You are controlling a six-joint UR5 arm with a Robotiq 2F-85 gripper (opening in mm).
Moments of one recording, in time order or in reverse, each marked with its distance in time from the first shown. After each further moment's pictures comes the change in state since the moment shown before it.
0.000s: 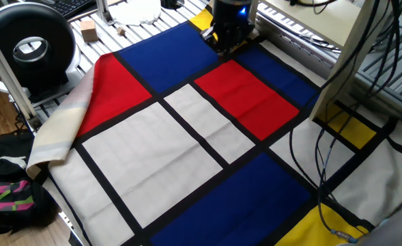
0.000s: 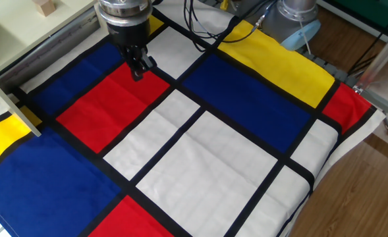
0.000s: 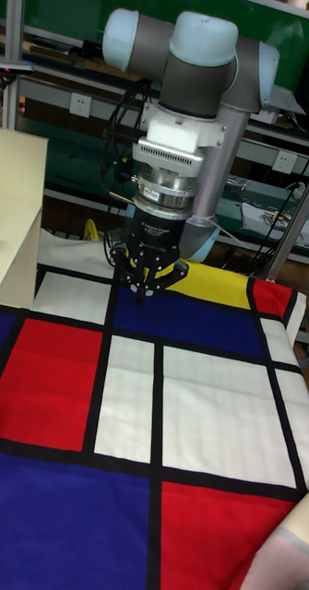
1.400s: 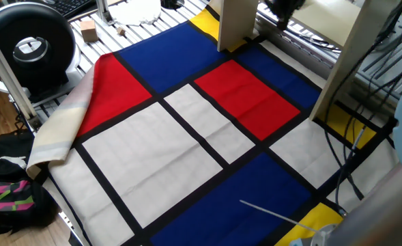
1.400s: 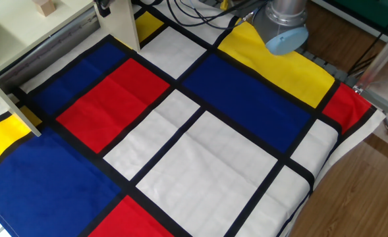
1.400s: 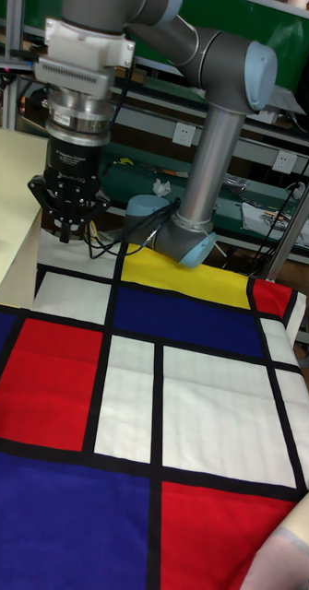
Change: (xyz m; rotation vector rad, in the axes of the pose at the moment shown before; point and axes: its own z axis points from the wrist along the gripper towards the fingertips) arm 0.021 -0.135 -0.051 -0.010 0.052 -0.127
